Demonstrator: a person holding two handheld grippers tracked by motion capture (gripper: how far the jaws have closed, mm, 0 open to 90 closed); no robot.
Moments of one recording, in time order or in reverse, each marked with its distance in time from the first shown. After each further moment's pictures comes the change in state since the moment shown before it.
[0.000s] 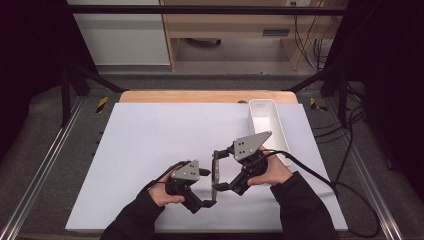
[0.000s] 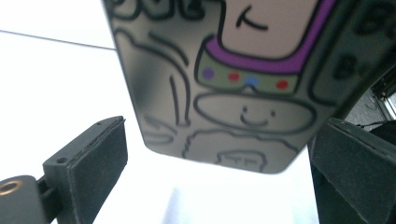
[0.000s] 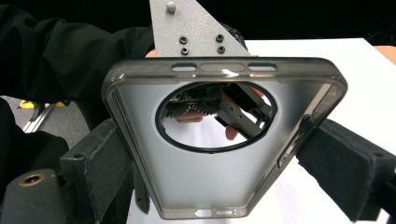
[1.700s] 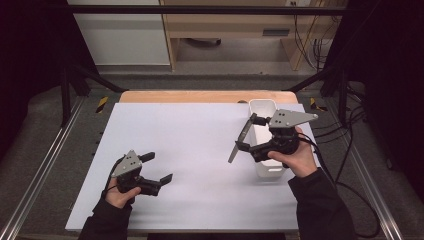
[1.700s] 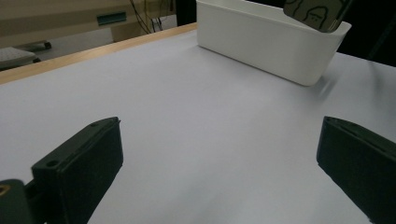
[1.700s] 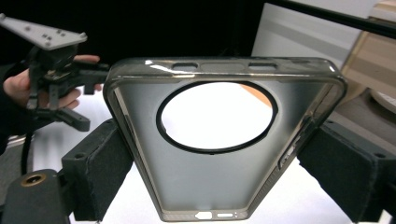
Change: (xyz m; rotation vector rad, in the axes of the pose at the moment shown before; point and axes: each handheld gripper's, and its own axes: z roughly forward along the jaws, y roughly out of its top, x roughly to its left) left arm 0.015 -0.068 -0.107 -0.249 0.496 -0.228; right arm -0.016 0.012 -0.077 -0.125 -0.500 0.173
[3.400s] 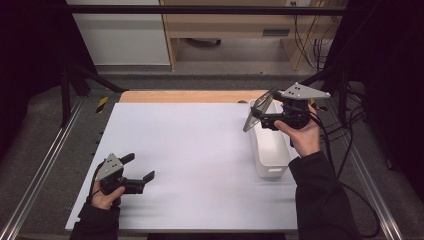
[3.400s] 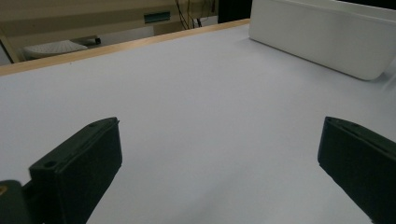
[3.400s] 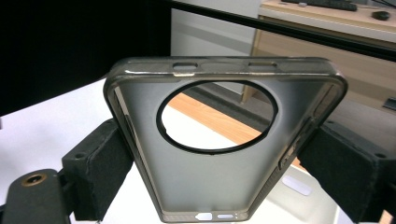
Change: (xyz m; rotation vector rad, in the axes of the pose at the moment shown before) left arm 0.029 -0.028 -0.025 -0.016 0.146 -0.043; right arm -0.055 0.017 -0.003 -0.006 -0.338 0.112
